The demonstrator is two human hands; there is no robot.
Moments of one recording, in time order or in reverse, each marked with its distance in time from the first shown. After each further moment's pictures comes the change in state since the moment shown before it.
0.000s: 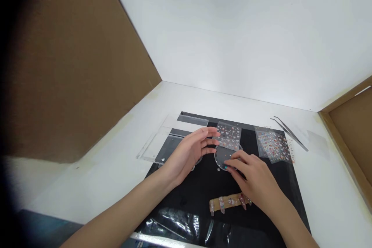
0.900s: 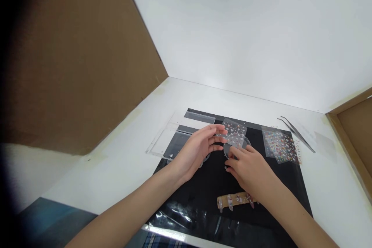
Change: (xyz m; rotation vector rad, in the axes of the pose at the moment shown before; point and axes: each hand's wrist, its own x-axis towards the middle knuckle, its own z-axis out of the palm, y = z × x) left_hand -0.002 0.012 0.010 -0.043 0.089 -0.064; right_hand 0.028 0.000 0.010 -0.272 -0.249 -0.214
